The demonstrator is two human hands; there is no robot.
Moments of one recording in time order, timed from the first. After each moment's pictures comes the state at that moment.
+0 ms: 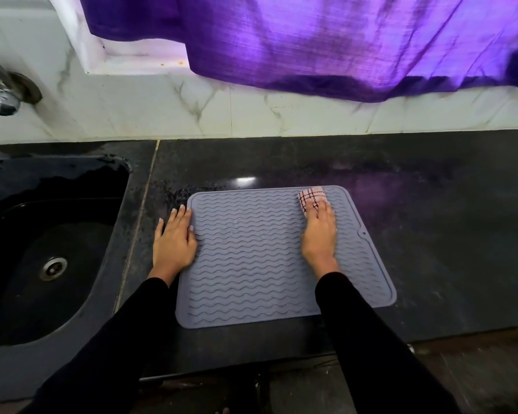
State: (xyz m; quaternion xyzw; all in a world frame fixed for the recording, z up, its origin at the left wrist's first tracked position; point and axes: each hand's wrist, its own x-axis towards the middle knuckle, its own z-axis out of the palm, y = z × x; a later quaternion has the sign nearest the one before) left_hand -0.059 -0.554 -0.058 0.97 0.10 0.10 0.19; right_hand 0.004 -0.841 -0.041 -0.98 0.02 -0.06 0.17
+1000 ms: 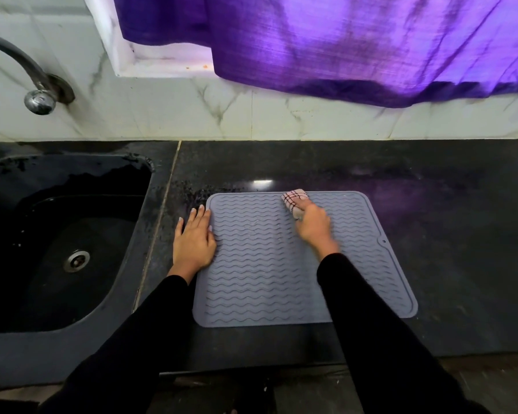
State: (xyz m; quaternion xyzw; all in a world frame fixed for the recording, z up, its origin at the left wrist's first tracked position) left_hand -0.059 -0.558 -0.054 0.98 0.11 0.07 0.17; right_hand 0.022 -0.795 -0.001 -0.96 -0.04 0.05 0.29
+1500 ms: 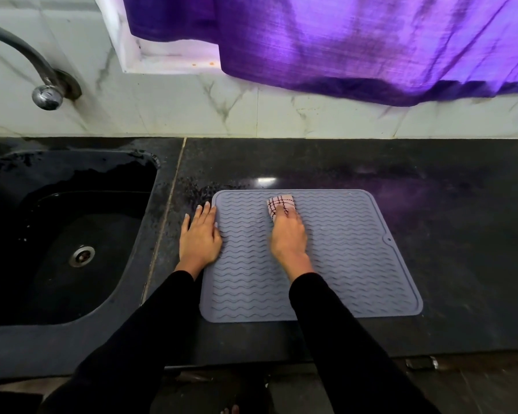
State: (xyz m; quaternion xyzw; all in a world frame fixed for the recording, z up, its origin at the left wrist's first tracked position) left_hand -0.061 -0.557 -0.055 0.98 0.10 0.08 0.18; right_hand -0.025 -0.736 -0.007 -0.98 -0.04 0.01 0.18
